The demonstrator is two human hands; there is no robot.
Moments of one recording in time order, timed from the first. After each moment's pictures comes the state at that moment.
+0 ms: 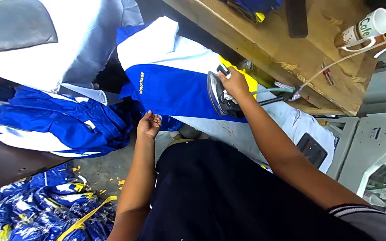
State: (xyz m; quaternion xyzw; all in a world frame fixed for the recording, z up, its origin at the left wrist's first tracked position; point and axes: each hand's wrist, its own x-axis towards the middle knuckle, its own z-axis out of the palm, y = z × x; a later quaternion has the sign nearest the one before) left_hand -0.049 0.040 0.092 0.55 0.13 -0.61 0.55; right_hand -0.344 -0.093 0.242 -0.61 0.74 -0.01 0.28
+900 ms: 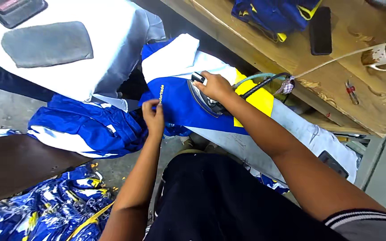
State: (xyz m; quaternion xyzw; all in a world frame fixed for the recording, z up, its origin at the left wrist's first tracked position) left_hand -0.020 -0.004 0.151 0.71 -0.48 -0.32 0.40; right_hand -0.240 -0.136 0.247 -0.75 0.59 0.07 0.30
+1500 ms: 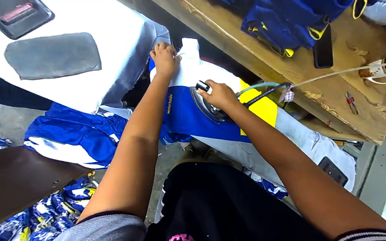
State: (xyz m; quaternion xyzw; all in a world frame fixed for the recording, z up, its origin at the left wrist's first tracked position) left_hand 0.004 -0.243 0.159 0.68 -0.66 -0.23 0.21; right_hand -0.212 -0.146 0.247 -0.73 0.60 0.07 0.30
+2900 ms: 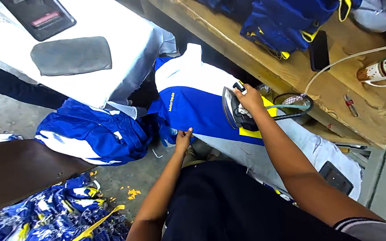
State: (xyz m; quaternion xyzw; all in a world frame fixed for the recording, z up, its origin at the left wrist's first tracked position) left_hand -0.082 0.035 0.101 0.68 -0.19 -0.60 0.37; right_hand -0.311 -0.128 0.245 -0.61 0.74 -0.02 0.27
